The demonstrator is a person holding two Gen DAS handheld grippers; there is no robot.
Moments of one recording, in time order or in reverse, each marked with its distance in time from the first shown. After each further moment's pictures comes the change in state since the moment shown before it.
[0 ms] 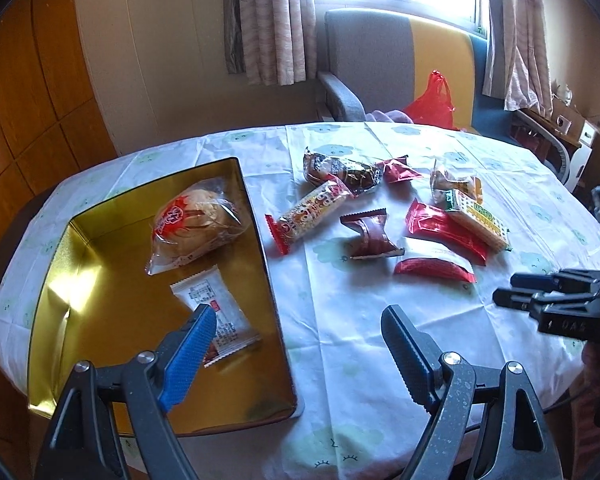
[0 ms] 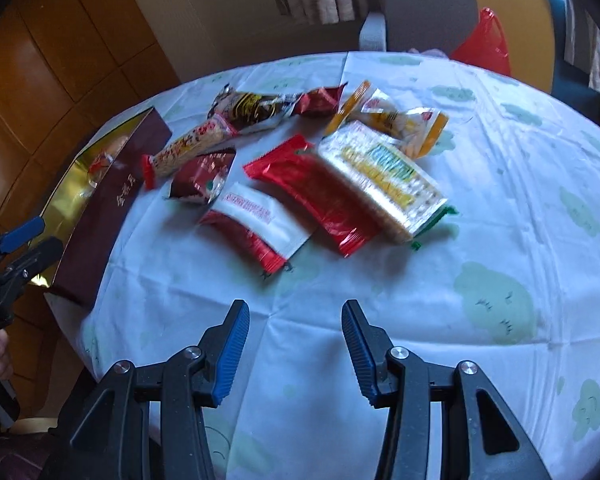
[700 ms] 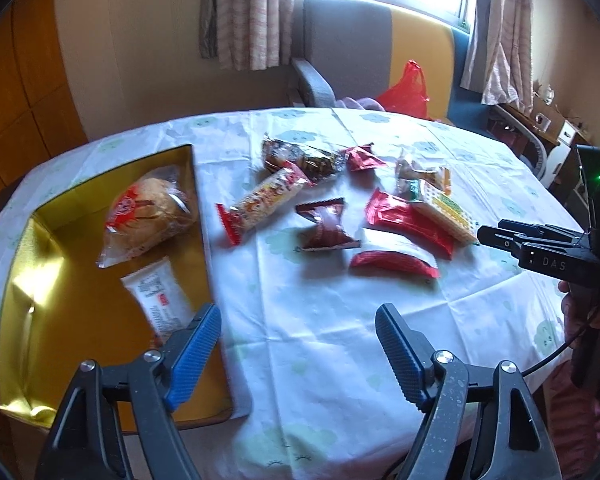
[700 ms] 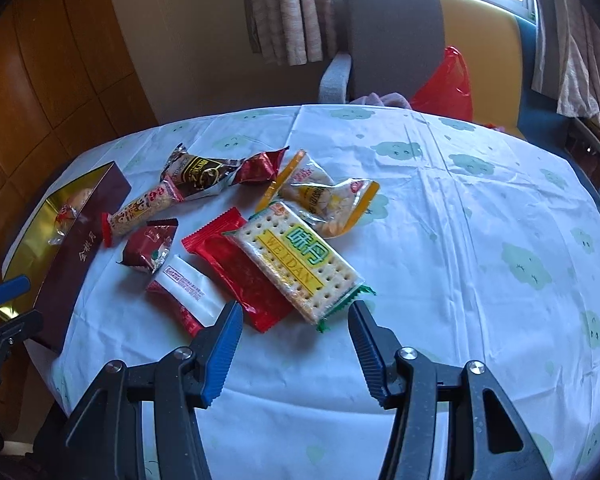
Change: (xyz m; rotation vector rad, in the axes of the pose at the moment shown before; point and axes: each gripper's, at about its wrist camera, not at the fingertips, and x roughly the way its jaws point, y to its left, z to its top) left arm 0.011 -0.021 0.005 -0.003 0.063 -0.130; right arm -0.019 -0.037 0.031 0.010 -0.131 -0.118
